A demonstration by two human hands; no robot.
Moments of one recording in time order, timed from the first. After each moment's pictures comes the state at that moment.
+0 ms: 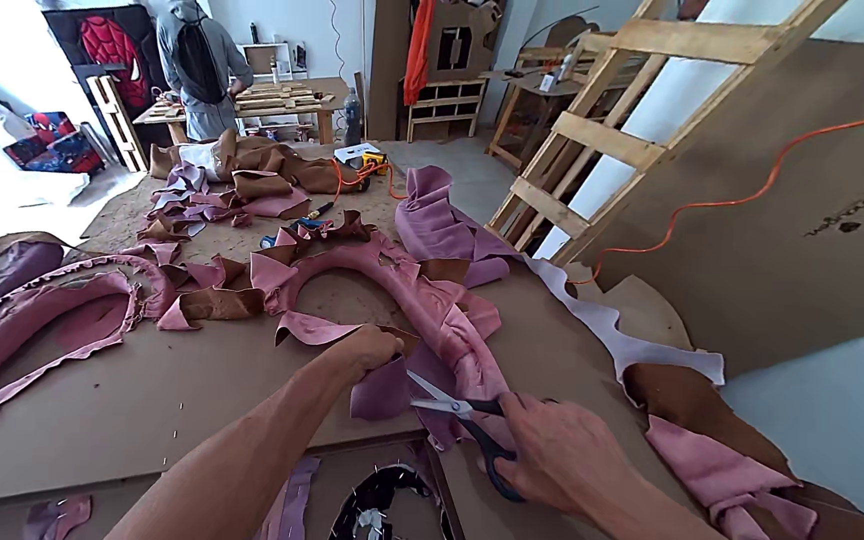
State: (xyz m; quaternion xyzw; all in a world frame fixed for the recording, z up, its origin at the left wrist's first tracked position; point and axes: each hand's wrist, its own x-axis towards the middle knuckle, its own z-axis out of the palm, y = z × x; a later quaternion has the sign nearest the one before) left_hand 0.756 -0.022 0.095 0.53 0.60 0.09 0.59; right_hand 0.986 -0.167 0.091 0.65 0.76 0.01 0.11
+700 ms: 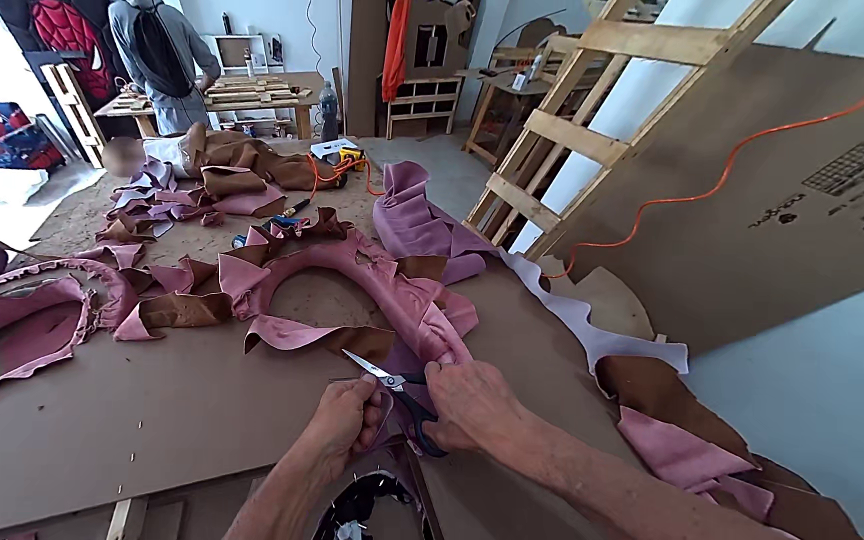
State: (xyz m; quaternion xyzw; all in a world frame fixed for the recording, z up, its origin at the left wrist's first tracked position) left_hand 0.748 -0.099 0.064 0.29 0.52 0.29 0.75; right_hand 0.933 -0.103 0.102 0.62 0.74 -0.09 0.24
